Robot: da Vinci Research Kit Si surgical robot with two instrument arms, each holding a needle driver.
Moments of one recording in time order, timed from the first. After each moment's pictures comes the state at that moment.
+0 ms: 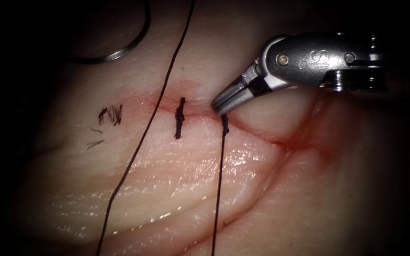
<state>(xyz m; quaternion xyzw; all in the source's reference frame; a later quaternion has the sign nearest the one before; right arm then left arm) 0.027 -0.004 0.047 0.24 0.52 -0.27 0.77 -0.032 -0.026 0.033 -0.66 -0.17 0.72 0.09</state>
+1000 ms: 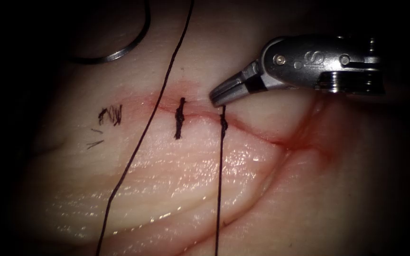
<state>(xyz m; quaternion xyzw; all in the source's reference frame) 0.026 -0.004 0.047 0.20 0.53 -0.18 0.81 -0.033 -0.028 0.033 -0.67 -0.26 0.69 0.05</state>
